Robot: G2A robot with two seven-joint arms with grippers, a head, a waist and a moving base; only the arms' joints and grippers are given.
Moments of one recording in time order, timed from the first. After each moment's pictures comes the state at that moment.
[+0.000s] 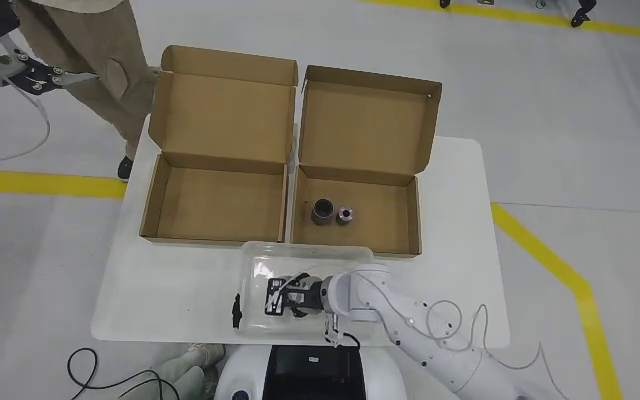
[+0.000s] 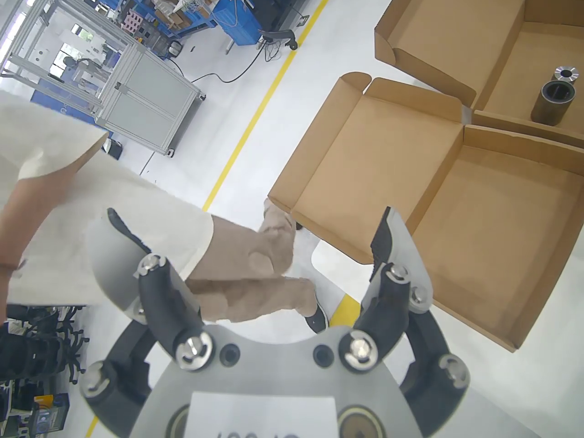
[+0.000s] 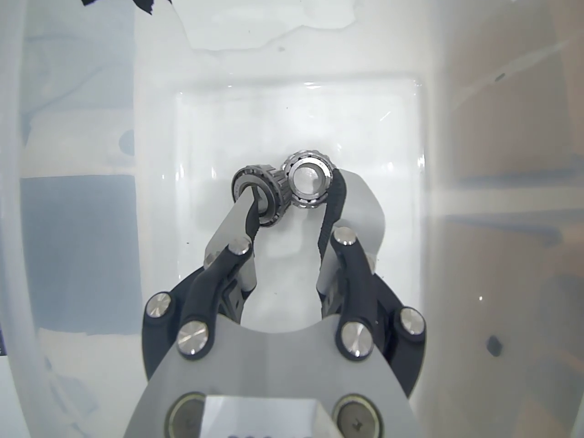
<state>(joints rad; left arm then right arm) 0.60 -0.19 -1.14 -1.52 0.92 -0.84 -0.10 -1.09 -1.33 0.59 -1.52 -1.34 -0.64 0.58</state>
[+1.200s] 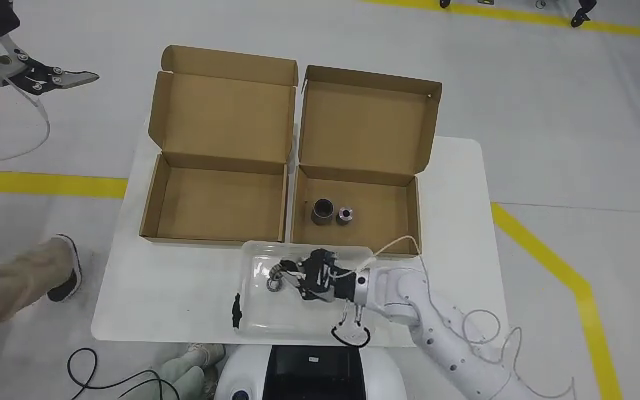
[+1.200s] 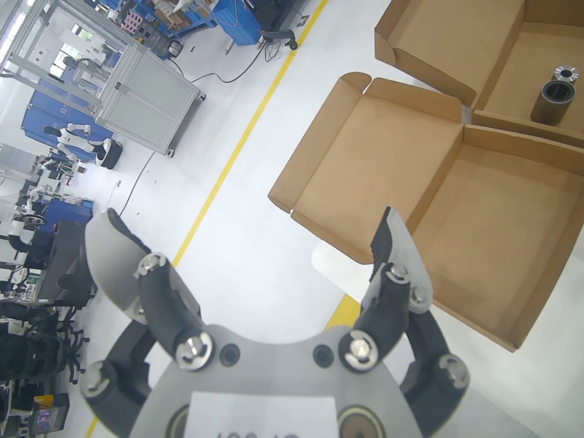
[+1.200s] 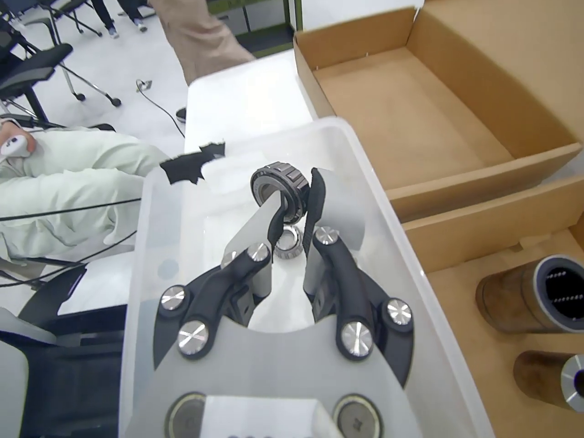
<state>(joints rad) 0.60 -0.19 -1.14 -1.52 0.92 -0.84 -0.10 -1.24 -1.26 0.83 -1.59 -1.23 -0.75 0.04</state>
